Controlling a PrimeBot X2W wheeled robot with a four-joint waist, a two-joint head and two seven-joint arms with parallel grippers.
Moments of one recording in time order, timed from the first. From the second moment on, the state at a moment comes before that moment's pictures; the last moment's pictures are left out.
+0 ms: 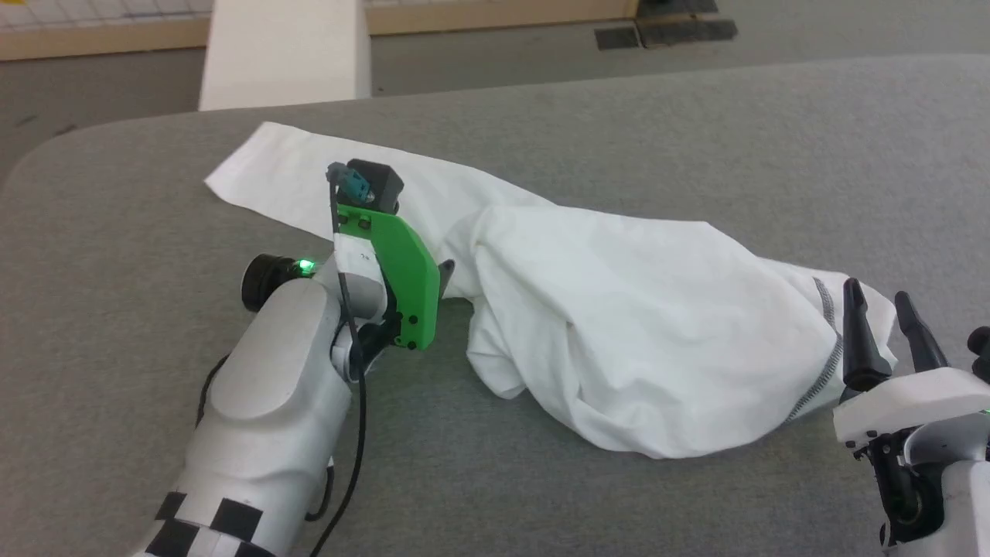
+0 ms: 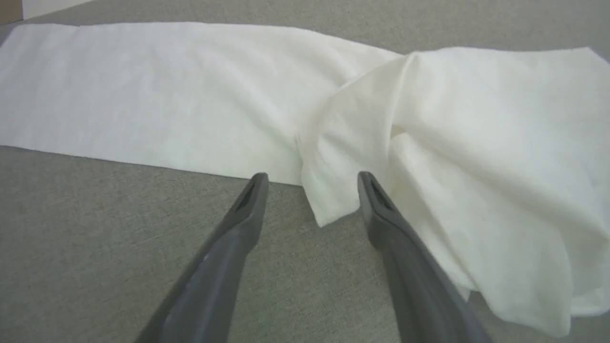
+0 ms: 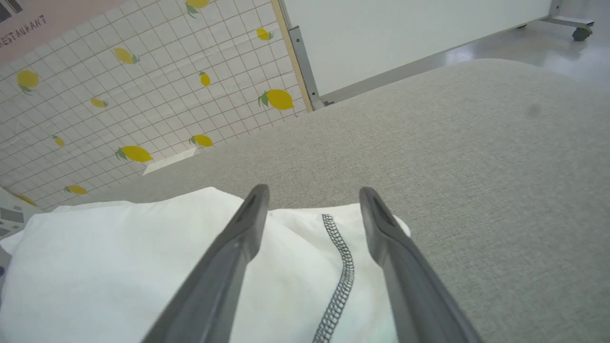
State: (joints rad) left arm -0.71 0.13 -0.39 0.58 -0.46 -0.09 0.55; right arm -0.18 -0.05 -0.24 0.19 0.33 0.13 -0.01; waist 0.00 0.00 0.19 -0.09
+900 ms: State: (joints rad) left arm -0.64 0.22 -0.20 0.40 -0.57 -0.02 0.17; right arm -0.18 -0.05 -0.25 0.24 0.28 0.13 -0.02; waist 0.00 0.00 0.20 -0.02
